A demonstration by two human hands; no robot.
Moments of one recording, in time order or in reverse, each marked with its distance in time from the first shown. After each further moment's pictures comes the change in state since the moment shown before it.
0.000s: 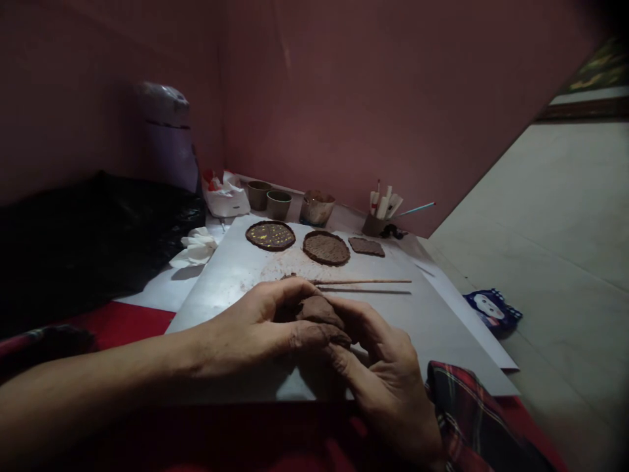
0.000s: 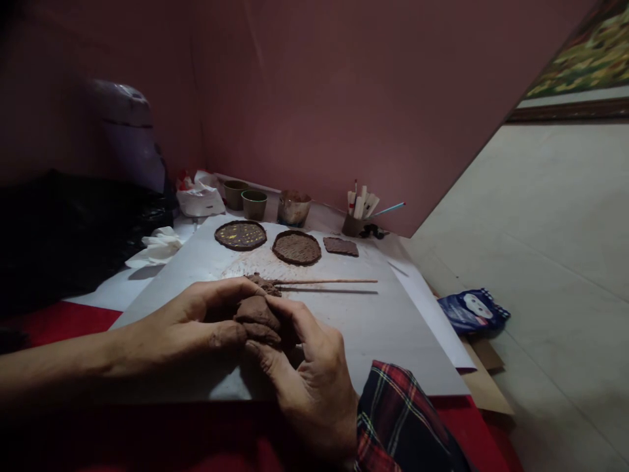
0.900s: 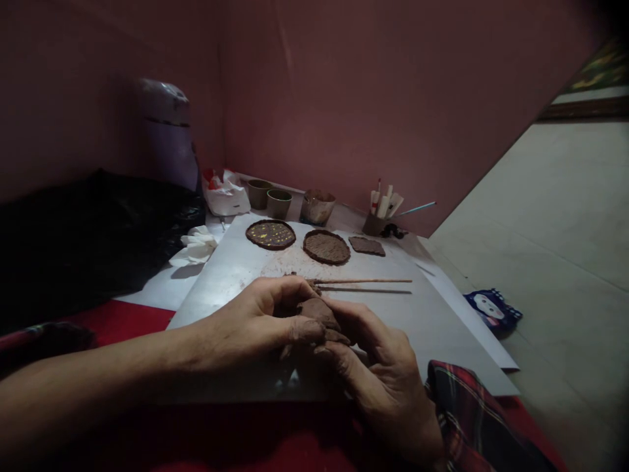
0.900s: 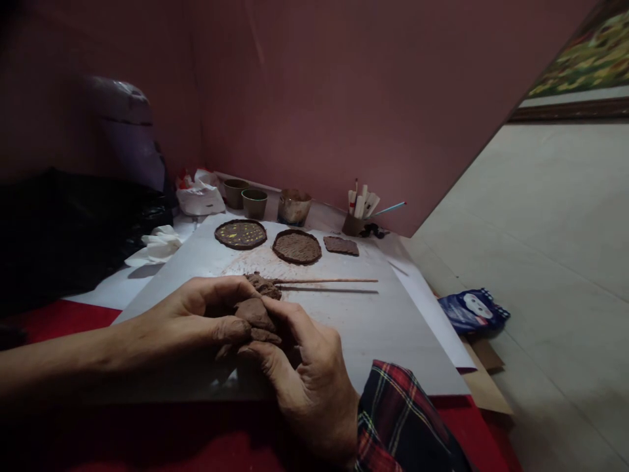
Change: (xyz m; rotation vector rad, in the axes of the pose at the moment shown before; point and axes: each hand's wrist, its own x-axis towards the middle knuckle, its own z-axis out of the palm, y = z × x) left_hand -0.002 0.003 -0.002 0.035 0.041 -0.097; right_hand 0.002 -0.003 -0.002 -0.039 -0.028 -0.028
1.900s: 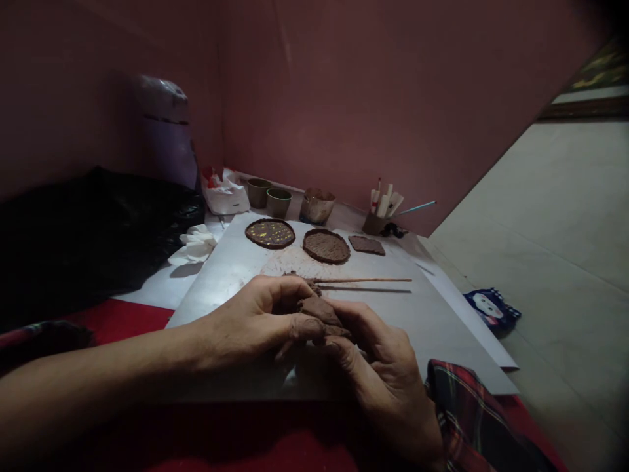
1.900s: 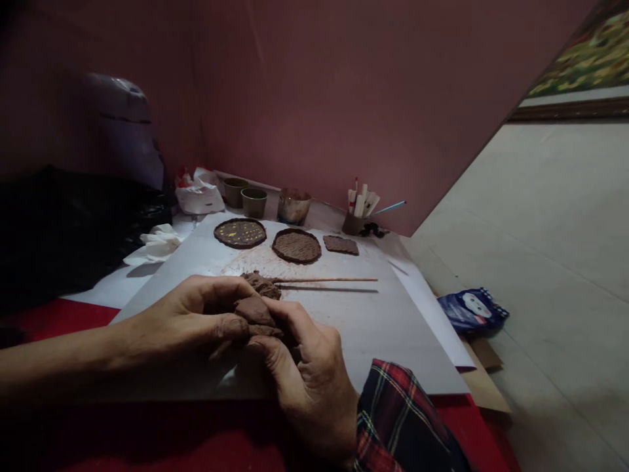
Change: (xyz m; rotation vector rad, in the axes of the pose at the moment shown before) left_hand 0.003 0.000 -0.001 0.038 0.024 0.009; right_hand -0.001 0.001 0.000 -0.002 -0.014 0.018
